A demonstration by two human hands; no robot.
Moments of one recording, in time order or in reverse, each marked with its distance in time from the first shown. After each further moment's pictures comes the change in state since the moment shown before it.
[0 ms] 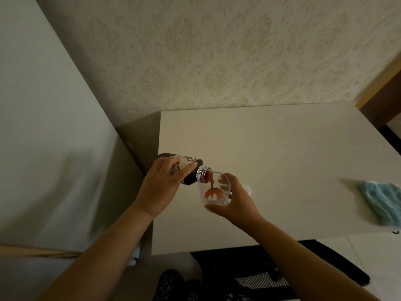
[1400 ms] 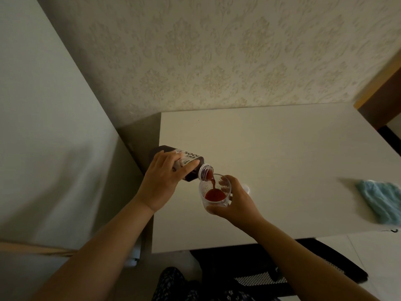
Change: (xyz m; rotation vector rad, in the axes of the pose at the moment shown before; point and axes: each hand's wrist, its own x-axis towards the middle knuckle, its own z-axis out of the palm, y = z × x) left_hand 0.008 0.003 -0.007 0.057 0.046 0.073; right_hand -0.009 0.001 -0.004 0.017 -0.014 -0.008
